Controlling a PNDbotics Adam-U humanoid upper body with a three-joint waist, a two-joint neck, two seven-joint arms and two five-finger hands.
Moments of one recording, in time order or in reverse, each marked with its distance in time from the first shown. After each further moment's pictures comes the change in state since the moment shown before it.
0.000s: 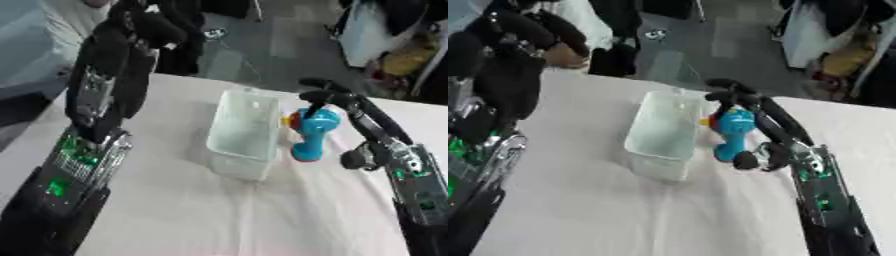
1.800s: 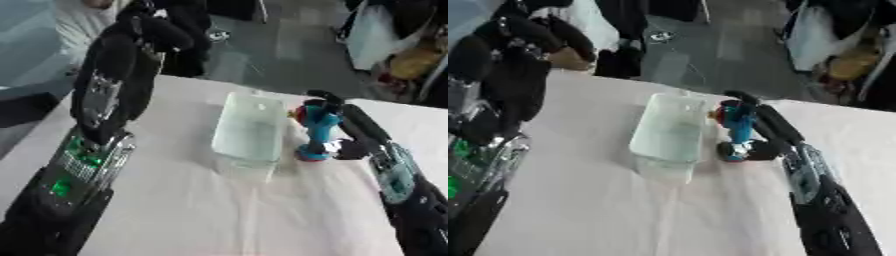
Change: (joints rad) left arm 0.000 -0.001 -0.001 0.000 0.004 0.005 -0.024; right arm -0.184 -0.010 -0.115 0.465 0.379 -0.046 -0.405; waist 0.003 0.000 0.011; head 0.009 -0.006
